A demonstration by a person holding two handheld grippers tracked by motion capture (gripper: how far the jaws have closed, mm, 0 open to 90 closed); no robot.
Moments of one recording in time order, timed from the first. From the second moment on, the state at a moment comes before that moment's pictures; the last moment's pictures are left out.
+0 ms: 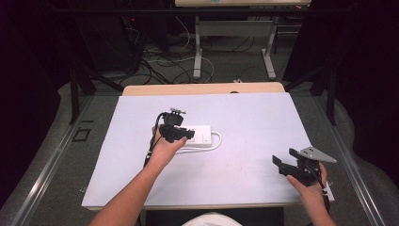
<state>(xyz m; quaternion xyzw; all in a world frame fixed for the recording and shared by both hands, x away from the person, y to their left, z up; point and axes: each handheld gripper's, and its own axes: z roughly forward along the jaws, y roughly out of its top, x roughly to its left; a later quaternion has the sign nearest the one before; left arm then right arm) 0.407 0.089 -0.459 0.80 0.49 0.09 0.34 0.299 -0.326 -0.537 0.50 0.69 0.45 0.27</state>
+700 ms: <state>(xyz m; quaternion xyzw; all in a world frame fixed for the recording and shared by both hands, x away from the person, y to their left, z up) 0.396 0.105 -0.455 0.81 0.41 0.12 0.40 0.299 -0.326 -0.536 0.50 0.69 0.45 0.27</state>
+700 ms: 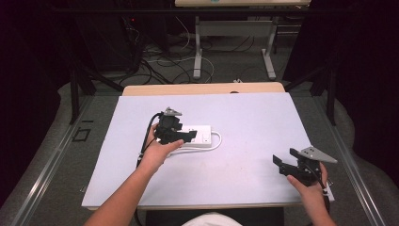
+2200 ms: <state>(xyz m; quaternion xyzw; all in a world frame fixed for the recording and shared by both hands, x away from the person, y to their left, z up) 0.337 0.222 -0.462 0.72 0.49 0.18 0.46 0.298 -0.326 -0.534 0.50 0.69 0.45 0.27</state>
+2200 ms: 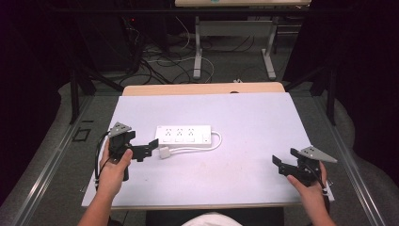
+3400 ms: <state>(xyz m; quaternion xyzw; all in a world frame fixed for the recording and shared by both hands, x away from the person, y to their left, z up) 0.327 0.283 -0.533 0.66 0.58 0.20 0.42 0.300 -0.328 -0.535 0.50 0.69 0.44 0.27</state>
